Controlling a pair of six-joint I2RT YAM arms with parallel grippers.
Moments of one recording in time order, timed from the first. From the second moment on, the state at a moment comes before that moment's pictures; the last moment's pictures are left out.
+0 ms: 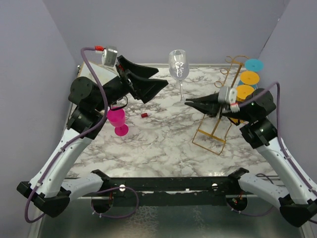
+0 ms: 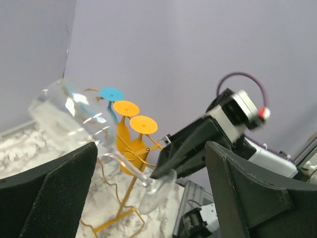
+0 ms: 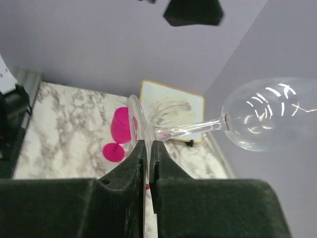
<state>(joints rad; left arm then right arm) -0.57 1.04 1.31 0.17 0.51 -0.63 0.51 0.98 1.13 0.06 -0.83 -0.17</state>
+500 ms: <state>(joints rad) -0.56 1.26 1.45 -0.11 0.65 -0.84 0.52 0.85 0.98 -0.15 -1.03 -1.07</state>
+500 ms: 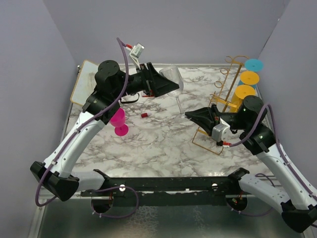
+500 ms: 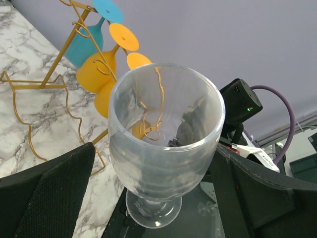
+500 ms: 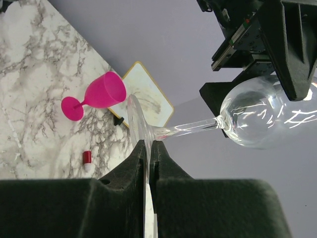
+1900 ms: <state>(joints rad) -0.53 1.26 1.50 -0.20 0.72 -0.76 0.52 0.86 0.97 -0.23 -1.06 -1.23</state>
